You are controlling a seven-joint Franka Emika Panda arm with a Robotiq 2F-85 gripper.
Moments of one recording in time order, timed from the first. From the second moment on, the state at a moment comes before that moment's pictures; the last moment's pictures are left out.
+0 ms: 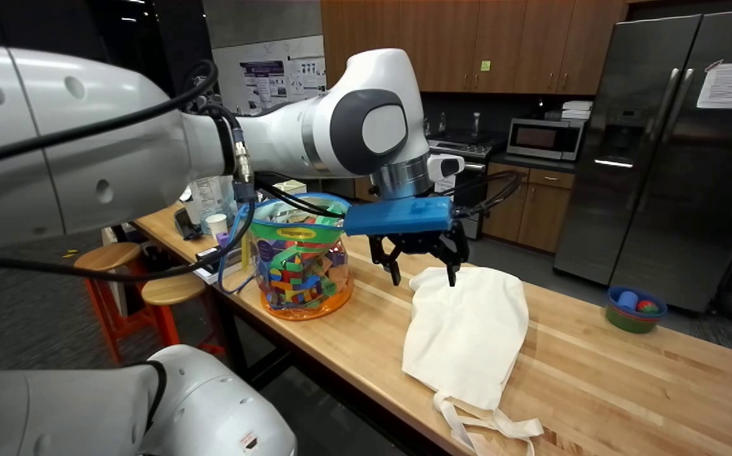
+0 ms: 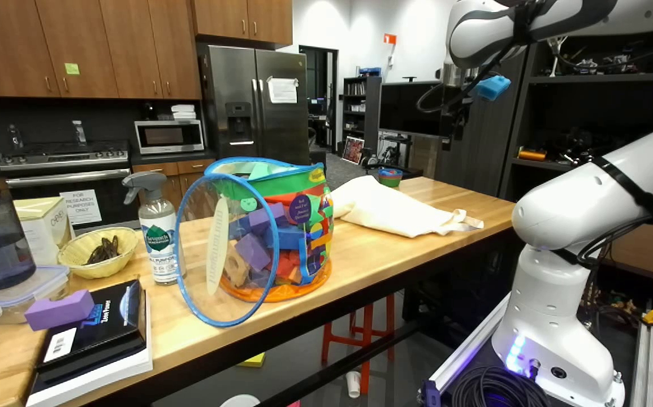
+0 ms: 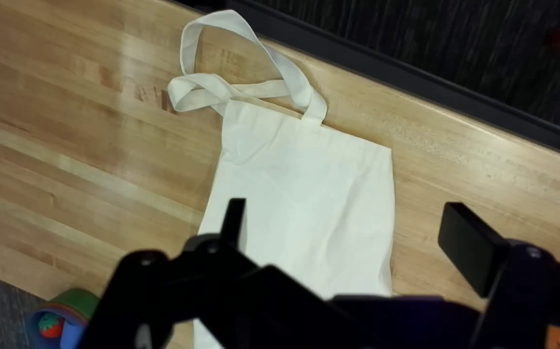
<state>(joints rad) -0.13 -0.84 -0.17 -2.51 -0.31 1.81 -0.35</state>
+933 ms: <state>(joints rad) -0.09 -0.84 -0.17 -2.58 -0.31 1.97 -0.34</state>
